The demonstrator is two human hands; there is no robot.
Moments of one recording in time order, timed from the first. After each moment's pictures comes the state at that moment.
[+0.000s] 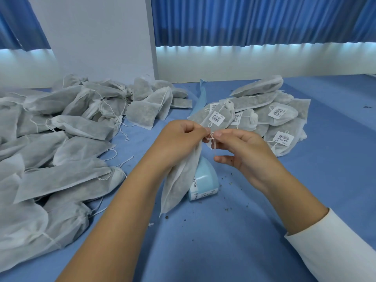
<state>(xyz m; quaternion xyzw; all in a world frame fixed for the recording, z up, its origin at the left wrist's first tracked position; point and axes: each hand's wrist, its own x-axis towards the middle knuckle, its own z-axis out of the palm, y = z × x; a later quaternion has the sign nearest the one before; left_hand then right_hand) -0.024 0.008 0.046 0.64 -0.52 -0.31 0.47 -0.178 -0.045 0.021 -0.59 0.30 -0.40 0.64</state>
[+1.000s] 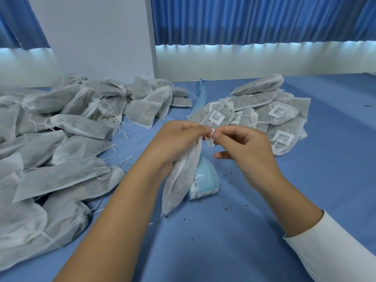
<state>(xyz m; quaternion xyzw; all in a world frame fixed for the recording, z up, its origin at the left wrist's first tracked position) -0.026 0.010 0.048 0.64 -0.45 -0.38 0.50 -0.175 -0.041 0.015 -0.61 0.31 -0.49 0.54</state>
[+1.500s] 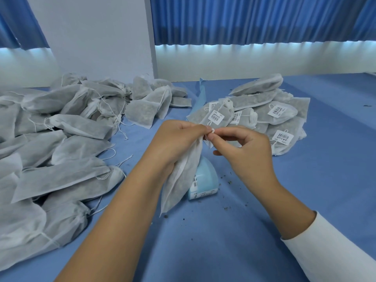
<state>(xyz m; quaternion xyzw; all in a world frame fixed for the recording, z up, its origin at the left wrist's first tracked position) -0.030 0.011 0.049 0.66 -0.43 -0.35 0.51 -0.171 -0.037 0.009 -0.66 0.33 -0.54 0.41</state>
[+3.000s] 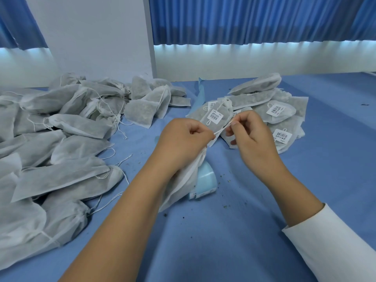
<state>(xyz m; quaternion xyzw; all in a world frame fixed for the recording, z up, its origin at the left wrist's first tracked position) -0.038 0.006 0.043 0.66 -0.51 -0.25 0.48 -0.183 -0.058 0.018 -0.70 0.37 -0.50 0.34</state>
